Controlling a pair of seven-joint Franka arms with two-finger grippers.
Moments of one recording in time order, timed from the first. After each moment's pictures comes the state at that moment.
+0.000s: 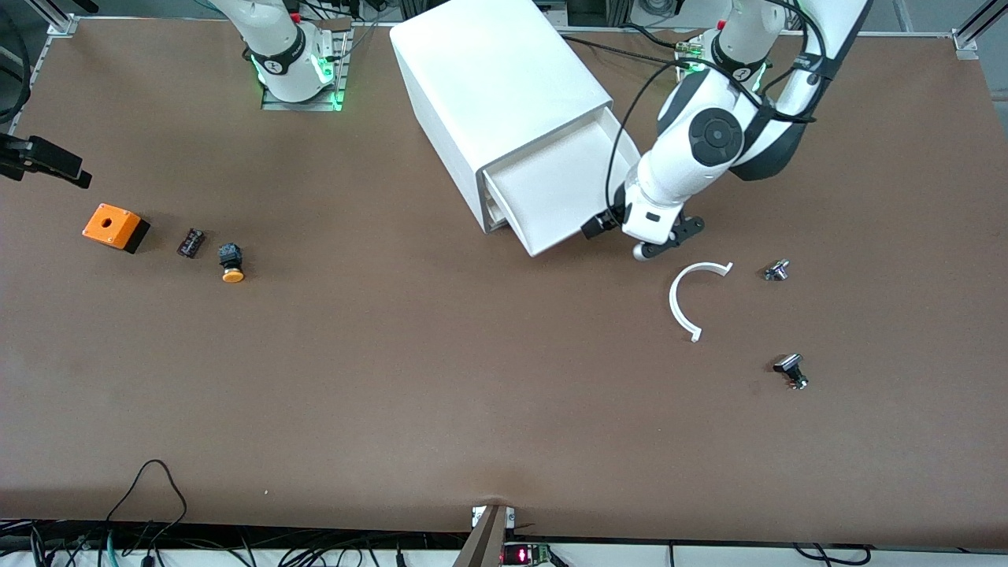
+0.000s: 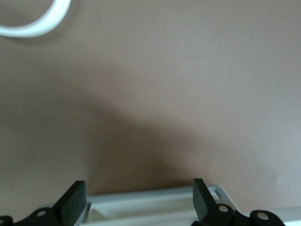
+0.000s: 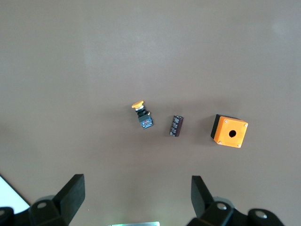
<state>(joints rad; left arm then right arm) 0.13 0.21 -0.70 -2.11 -0.17 2.26 -1.00 -0.05 -0.04 -0.09 -1.68 -0.03 1.57 -0.04</state>
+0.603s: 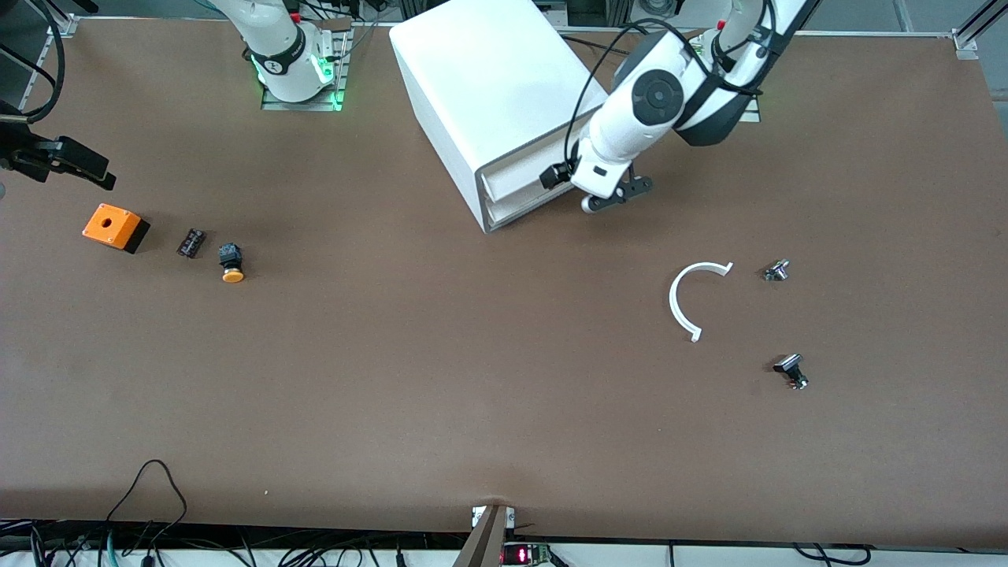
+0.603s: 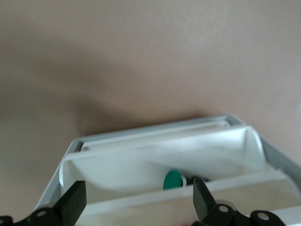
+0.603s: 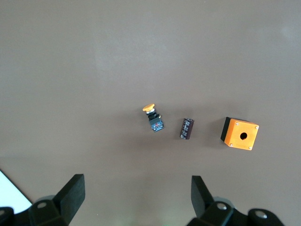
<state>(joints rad) 0.13 0.16 -0.89 -2.20 -0.26 2.26 -1.00 -0.05 -0.05 -0.03 -1.70 -0.03 1.60 0.03</state>
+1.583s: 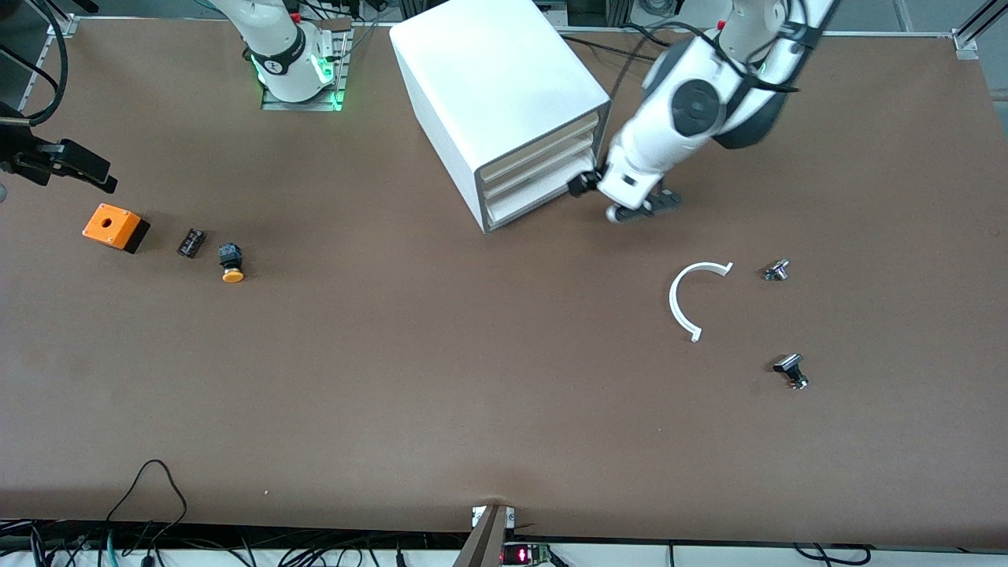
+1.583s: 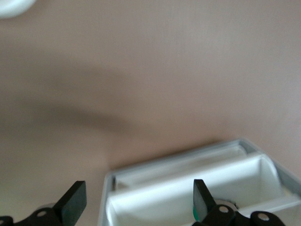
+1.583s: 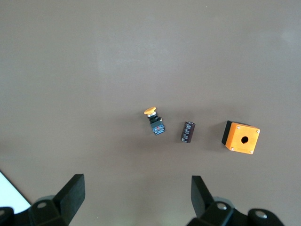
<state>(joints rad) 0.24 0.11 -0.77 -2.18 -0.27 2.20 -0.69 -0.05 -0.05 -0.02 -1.69 -0.03 1.61 0.03</state>
